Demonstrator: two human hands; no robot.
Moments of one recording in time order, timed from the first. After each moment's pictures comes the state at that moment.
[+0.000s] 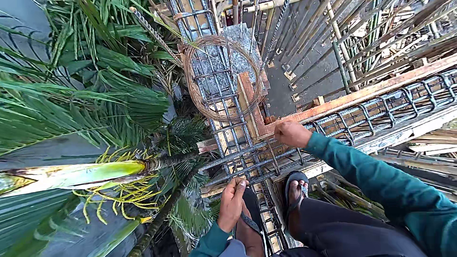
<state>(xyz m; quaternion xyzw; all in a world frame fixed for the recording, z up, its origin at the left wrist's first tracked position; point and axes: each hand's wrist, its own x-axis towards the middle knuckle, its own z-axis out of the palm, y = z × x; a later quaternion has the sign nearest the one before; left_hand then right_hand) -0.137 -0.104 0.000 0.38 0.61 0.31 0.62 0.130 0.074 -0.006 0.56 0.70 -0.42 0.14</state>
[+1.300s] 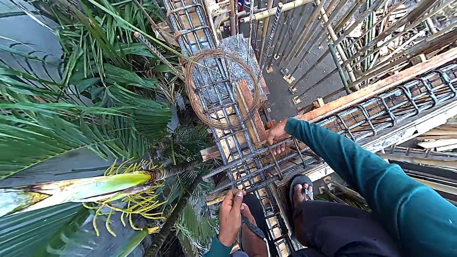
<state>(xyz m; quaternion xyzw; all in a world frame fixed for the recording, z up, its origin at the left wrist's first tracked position) -0.151 -0.116 0.002 0.35 0.65 0.30 0.61 0.119 0.120 -0.086 0.51 0.32 -0.76 0.24</state>
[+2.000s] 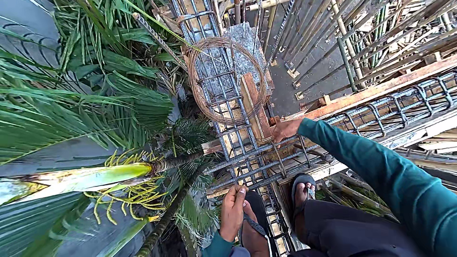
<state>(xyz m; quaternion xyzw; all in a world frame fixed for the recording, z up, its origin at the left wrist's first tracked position) -0.151 -0.114 -0.001 0.34 0.65 0.30 0.61 0.126 0.126 -0.077 0.40 0.60 -0.64 0.26</state>
